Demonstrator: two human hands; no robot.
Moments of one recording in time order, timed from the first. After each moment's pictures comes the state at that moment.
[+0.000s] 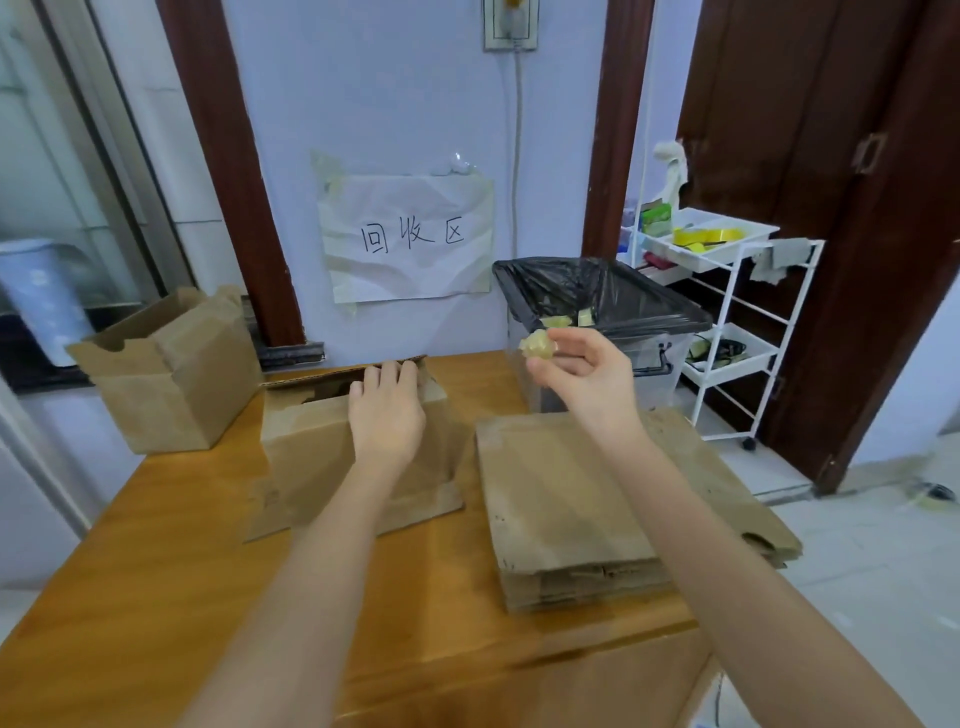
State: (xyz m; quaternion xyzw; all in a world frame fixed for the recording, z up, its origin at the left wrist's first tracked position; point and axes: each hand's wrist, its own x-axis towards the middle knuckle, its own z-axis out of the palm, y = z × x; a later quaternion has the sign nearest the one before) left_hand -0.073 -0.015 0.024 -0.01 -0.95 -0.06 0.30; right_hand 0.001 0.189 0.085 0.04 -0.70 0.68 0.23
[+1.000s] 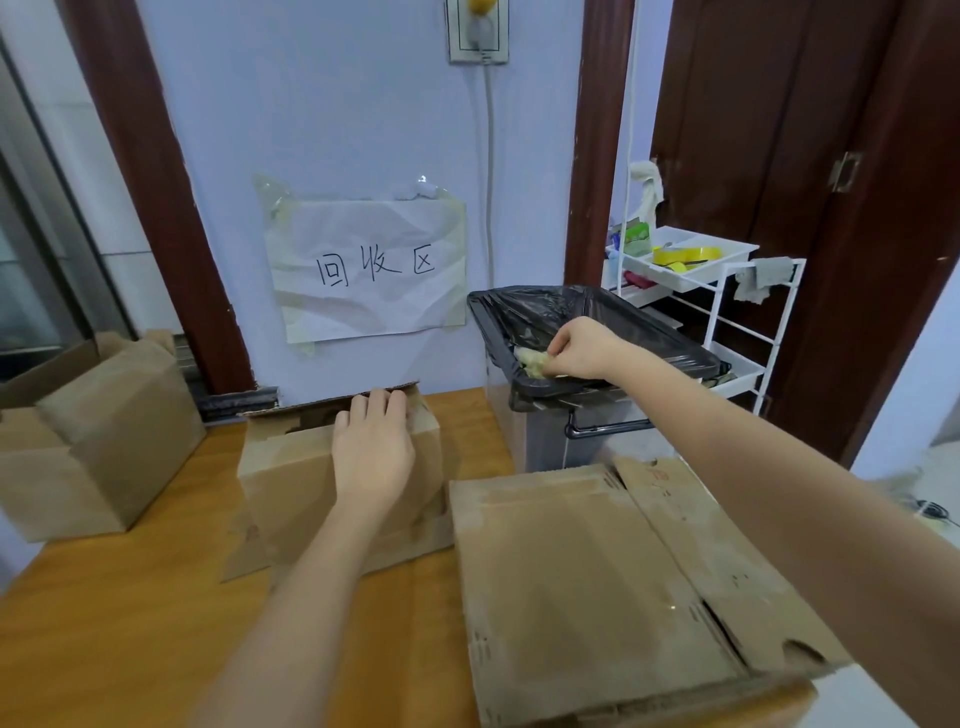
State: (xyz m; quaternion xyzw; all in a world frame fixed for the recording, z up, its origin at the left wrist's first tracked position) left_hand -0.150 0.010 0.018 -0.08 -0.91 -0.07 0.40; right_hand -0.169 0.261 0.127 0.01 -0.96 0.27 0.07
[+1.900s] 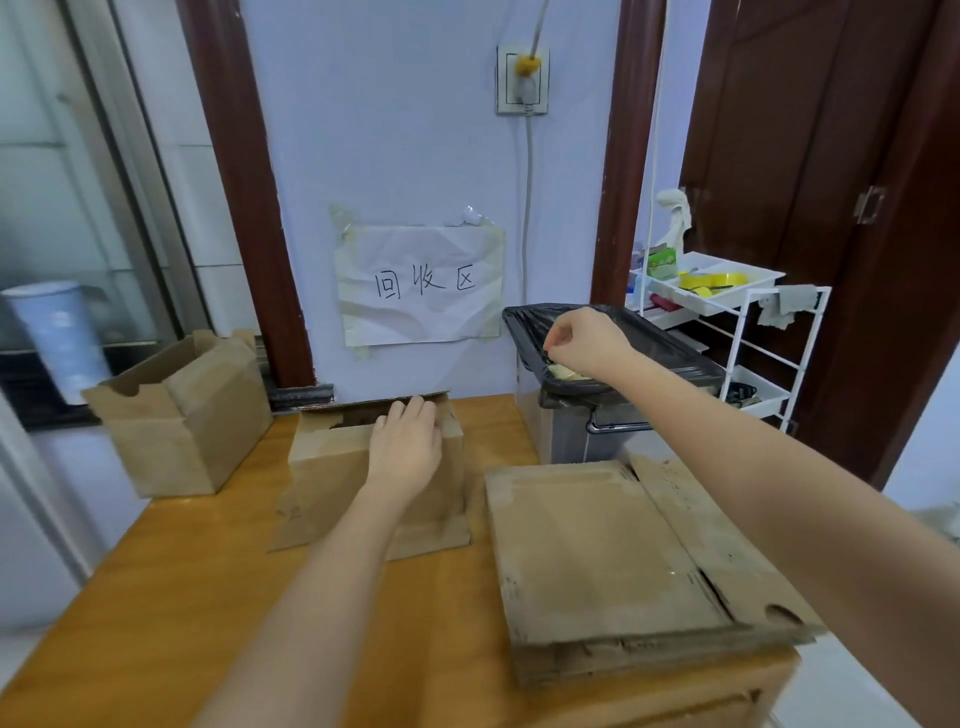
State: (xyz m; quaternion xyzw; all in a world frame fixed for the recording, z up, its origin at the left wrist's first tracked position) left_hand -0.106 -0.008 0.041 -0.10 -0.96 -0.09 0.27; right_hand -0.113 0.220 0.160 0.05 -0.95 0.26 0.16
